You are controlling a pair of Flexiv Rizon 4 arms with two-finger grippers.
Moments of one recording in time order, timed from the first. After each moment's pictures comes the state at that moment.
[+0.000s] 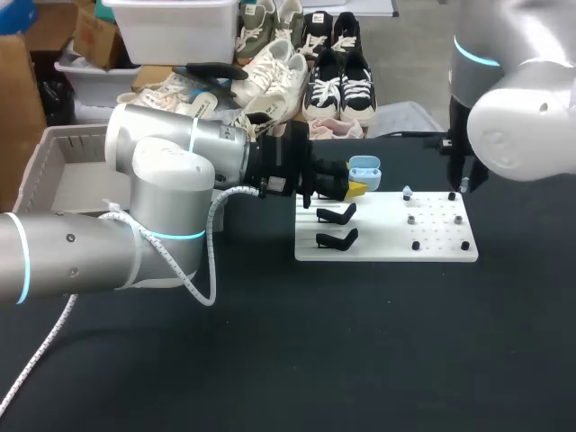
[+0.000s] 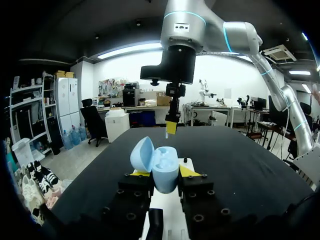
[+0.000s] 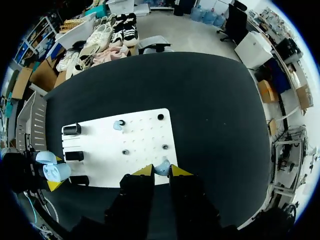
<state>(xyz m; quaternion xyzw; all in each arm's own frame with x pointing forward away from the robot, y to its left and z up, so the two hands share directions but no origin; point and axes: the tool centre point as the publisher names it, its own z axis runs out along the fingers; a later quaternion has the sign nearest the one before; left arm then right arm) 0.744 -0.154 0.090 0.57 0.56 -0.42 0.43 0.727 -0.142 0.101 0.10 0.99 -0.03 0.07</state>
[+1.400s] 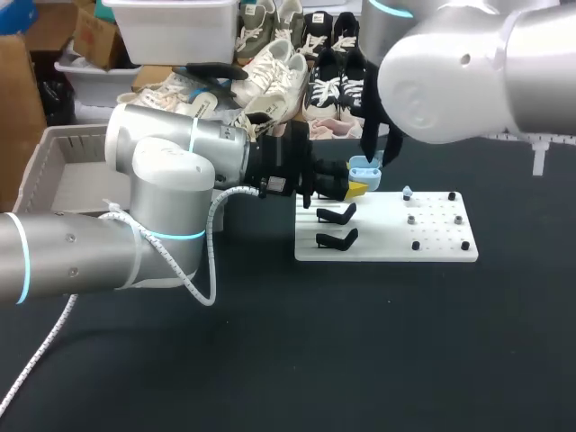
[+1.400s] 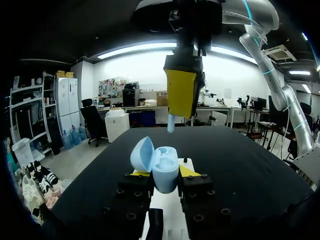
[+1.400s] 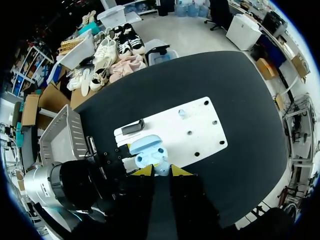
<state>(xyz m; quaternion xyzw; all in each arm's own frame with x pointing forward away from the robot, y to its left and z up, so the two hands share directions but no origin) 0.744 -0.154 0.090 0.57 0.56 -0.42 0.43 0.723 -0.002 0.164 0.19 0.98 0.02 0.09</state>
